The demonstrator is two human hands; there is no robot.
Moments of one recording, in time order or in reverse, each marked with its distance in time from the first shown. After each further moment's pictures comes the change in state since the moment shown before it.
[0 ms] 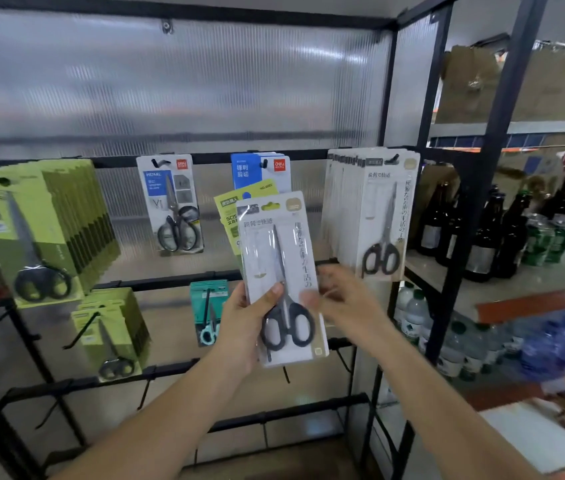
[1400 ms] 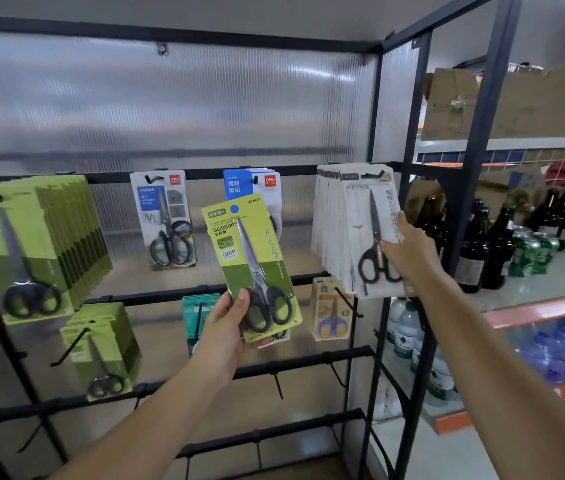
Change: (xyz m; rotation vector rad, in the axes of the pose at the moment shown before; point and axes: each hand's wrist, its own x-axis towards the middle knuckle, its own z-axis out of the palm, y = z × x) left_hand 0.008 0.004 -0.015 0.061 -0.003 -0.016; right_hand 0.076 0.004 -0.107 -0.457 0.440 0.214
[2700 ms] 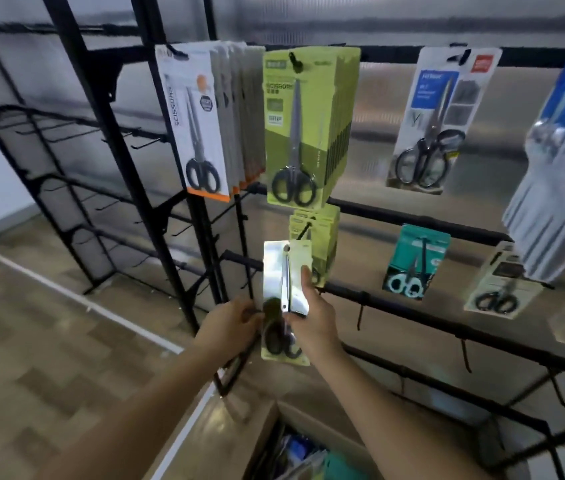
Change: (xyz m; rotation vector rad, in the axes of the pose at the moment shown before) left_hand -0.110 0.027 -0.289 1.407 0.524 -0.252; right_hand -0.268 -0.104 0.371 0.350 -0.925 -0.274
